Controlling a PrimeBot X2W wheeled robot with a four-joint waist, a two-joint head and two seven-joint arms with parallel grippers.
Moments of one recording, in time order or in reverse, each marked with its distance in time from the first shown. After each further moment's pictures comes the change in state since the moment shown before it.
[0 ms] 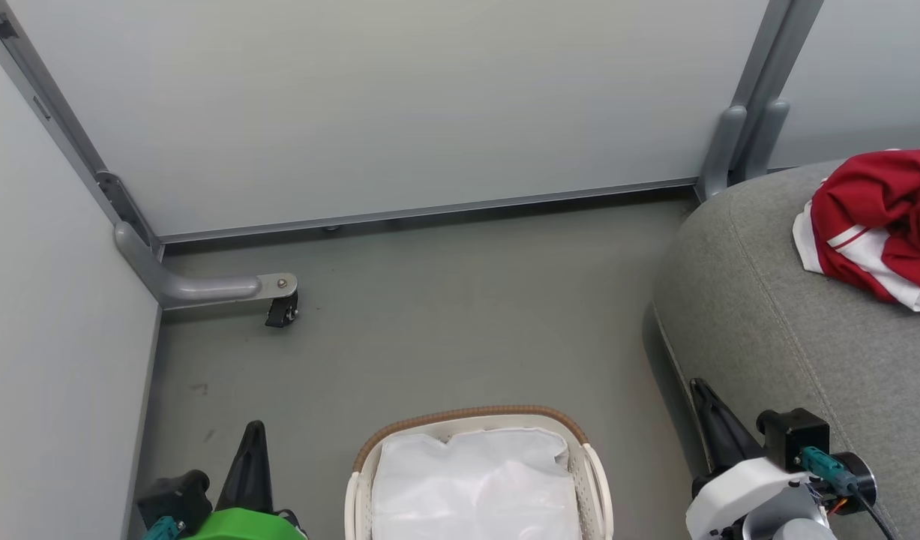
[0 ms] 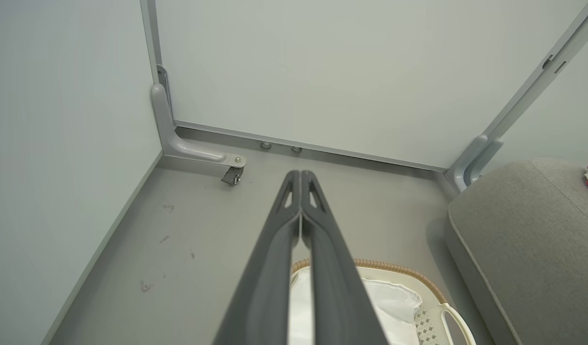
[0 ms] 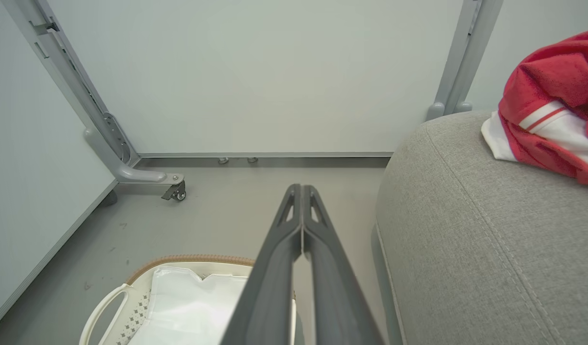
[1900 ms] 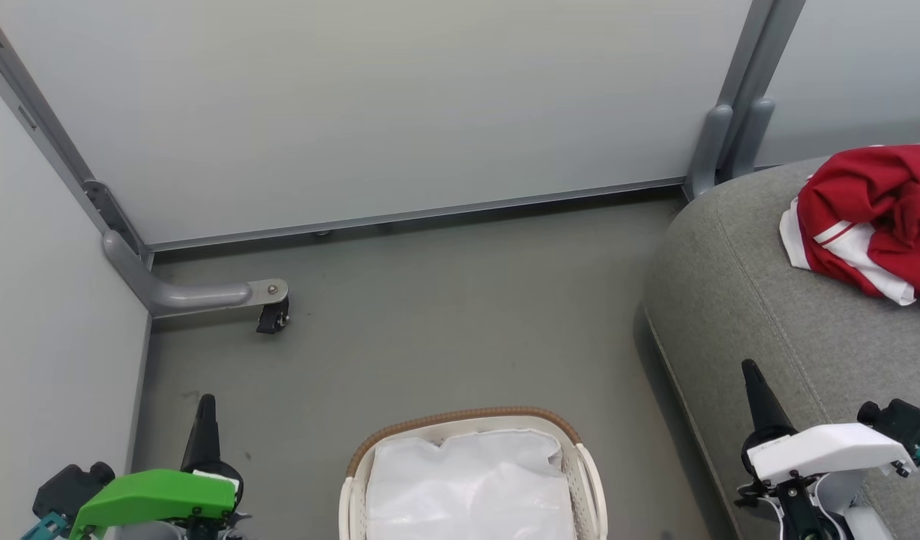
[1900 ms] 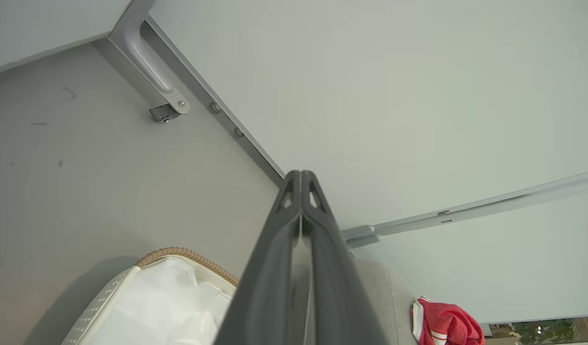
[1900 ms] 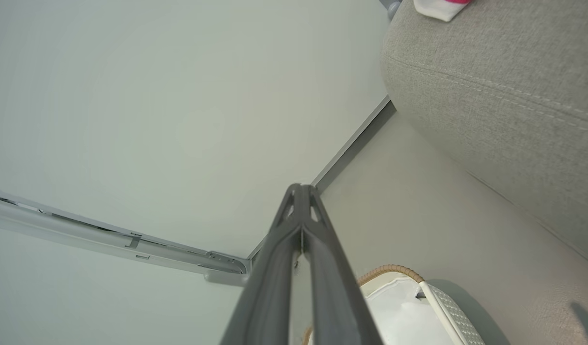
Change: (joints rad) left arm -0.048 0.000 0.130 -0.082 -0.741 -0.023 0.223; right arm -0.008 -0.002 -0.095 -0.075 0.888 0.000 0.221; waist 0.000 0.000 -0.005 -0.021
